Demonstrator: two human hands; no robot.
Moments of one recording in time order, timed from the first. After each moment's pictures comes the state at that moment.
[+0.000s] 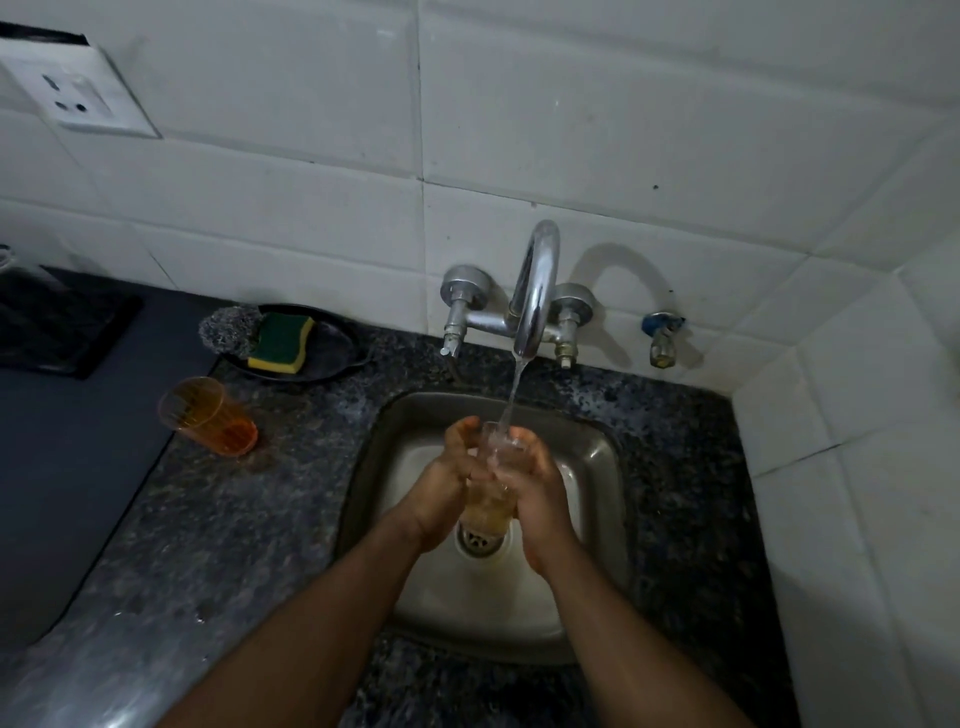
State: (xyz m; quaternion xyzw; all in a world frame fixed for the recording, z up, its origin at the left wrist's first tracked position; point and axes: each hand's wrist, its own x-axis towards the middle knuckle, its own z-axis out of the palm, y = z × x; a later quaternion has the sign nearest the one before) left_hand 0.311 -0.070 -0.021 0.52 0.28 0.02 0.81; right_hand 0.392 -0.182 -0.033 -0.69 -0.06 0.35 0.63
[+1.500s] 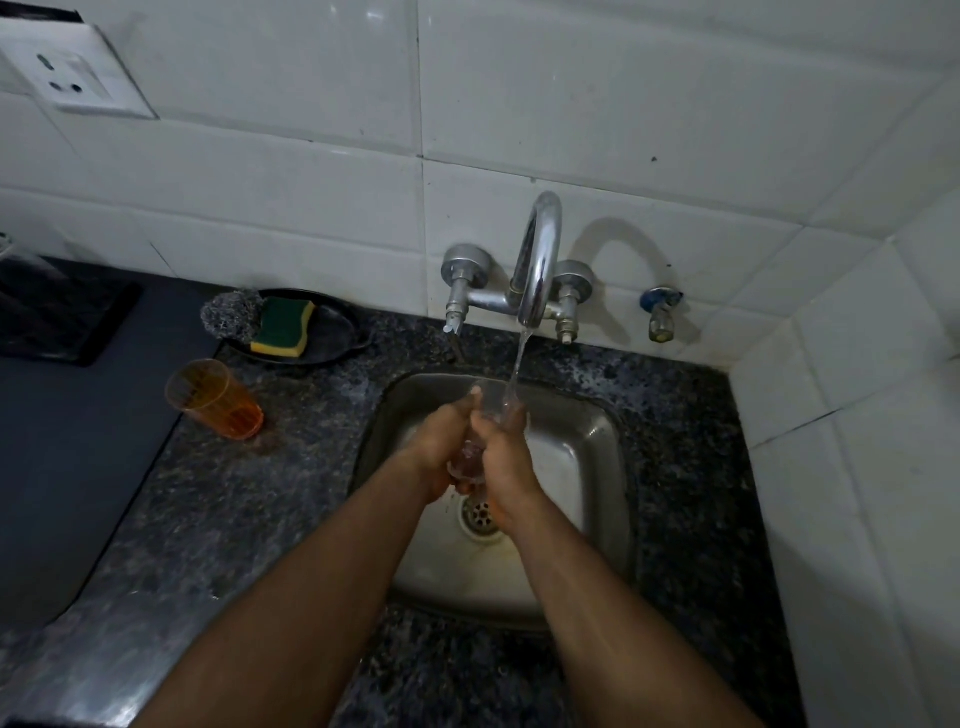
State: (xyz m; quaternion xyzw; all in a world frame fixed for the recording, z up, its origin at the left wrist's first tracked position) left_hand 0.319 -0.055 0.011 0.44 0.39 -0.05 0.80; right_hand 0.361 -0.131 -0.020 -0.66 0.07 0.40 0.64
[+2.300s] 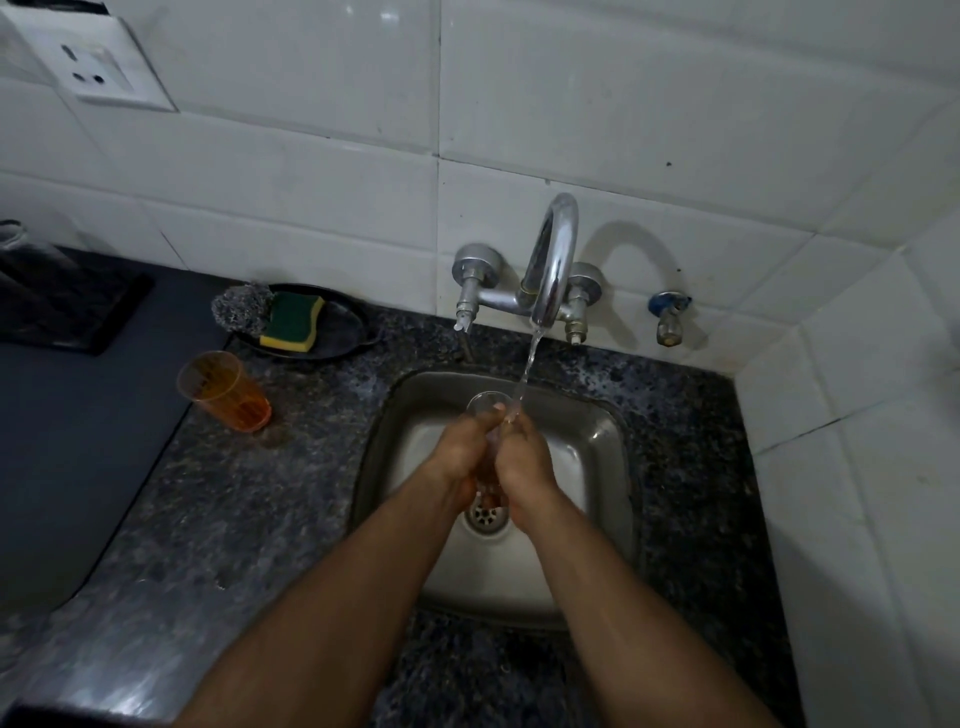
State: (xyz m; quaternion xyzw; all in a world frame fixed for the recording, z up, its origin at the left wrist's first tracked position) left_hand 0.324 -0.080 0.009 0.38 0.43 0.01 0.82; right_hand 0.369 -0.143 -0.016 -0.75 0.04 0.37 0.54
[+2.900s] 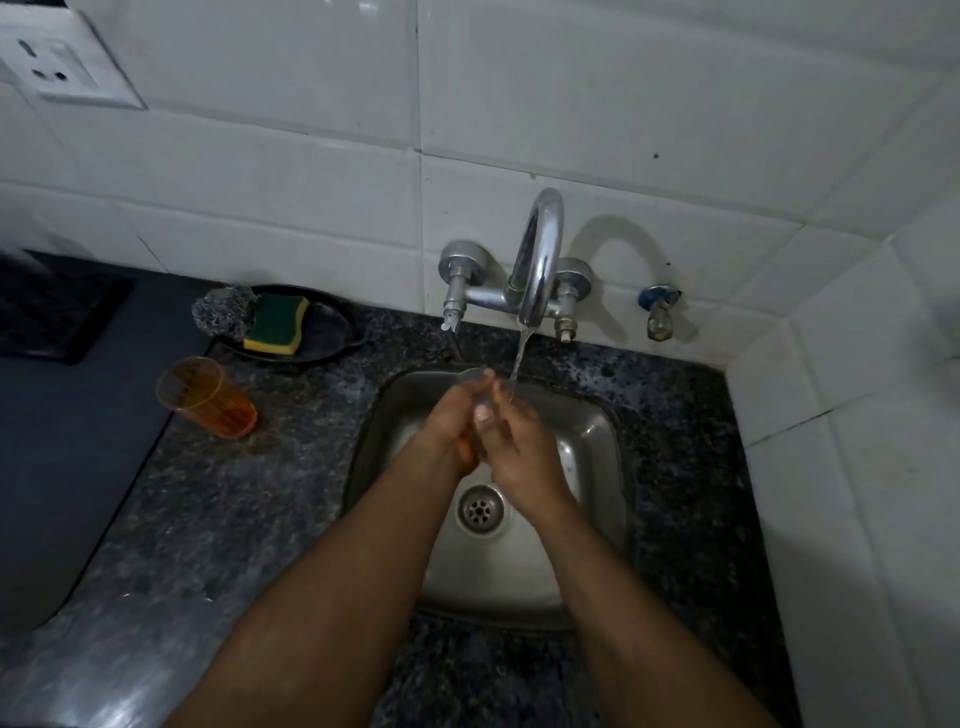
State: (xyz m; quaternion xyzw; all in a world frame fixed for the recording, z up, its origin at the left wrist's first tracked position) left_hand 0.350 -0.057 0.020 0.29 0.42 0.01 0.86; right_hand 0.378 -0.166 0.005 -0.79 -0.27 0.24 0.50
